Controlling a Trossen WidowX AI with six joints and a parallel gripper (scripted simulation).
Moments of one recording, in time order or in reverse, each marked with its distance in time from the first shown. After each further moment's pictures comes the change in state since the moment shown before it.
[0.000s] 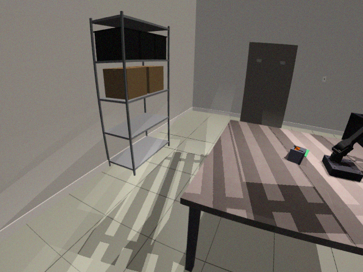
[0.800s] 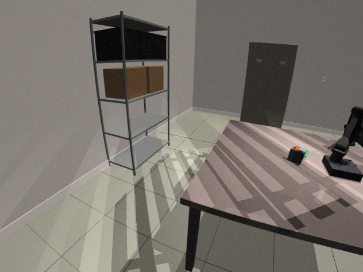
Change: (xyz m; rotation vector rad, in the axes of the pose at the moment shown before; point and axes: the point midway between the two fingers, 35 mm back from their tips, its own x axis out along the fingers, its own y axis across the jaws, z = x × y) arm 0.033 0.058 -0.314 -0.441 0.483 -0.112
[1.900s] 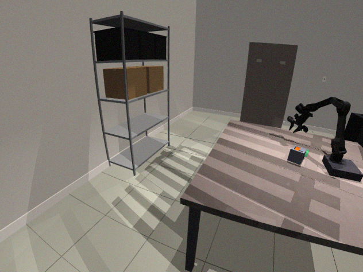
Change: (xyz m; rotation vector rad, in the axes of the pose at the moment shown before) arm -0.128 0.033 -0.505 -1.082 0.821 -0.158
